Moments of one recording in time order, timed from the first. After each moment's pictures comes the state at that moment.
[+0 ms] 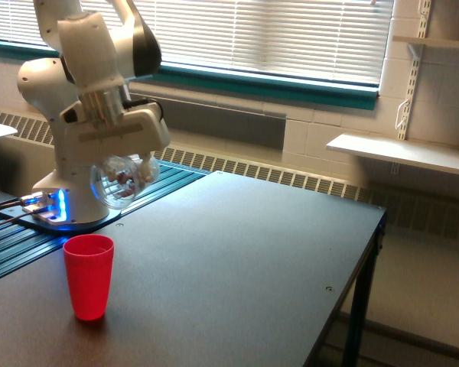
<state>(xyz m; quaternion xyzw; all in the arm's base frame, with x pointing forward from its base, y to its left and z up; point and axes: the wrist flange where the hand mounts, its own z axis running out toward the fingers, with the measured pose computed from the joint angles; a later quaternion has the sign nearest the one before) 0.268 -0.187 0.310 -0.41 0.90 -0.02 0.16</state>
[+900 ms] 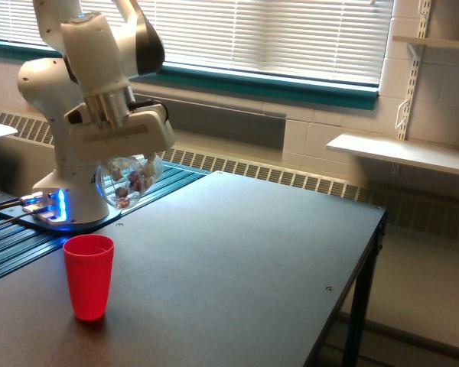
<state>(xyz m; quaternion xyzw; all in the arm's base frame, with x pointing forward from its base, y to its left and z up) 0.269 -0.189 0.316 -0.43 0.89 0.00 0.15</state>
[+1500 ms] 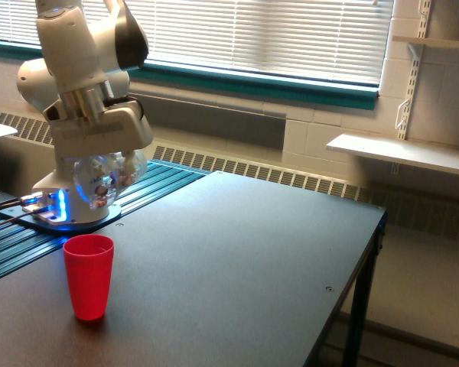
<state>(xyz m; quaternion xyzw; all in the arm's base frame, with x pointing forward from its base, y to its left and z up) 0.243 -0.220 0.321 -0.38 0.91 0.01 0.16</state>
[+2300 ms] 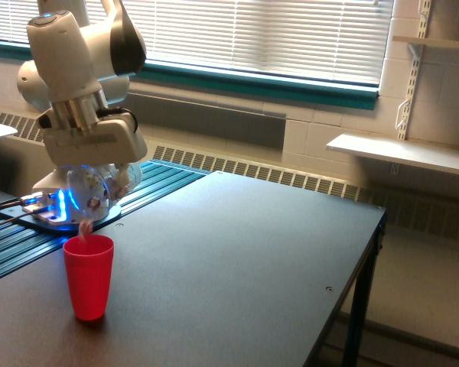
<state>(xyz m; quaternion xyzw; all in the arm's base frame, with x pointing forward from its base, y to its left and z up) 0.262 -0.247 0.310 -0.38 0.91 0.03 0.15</state>
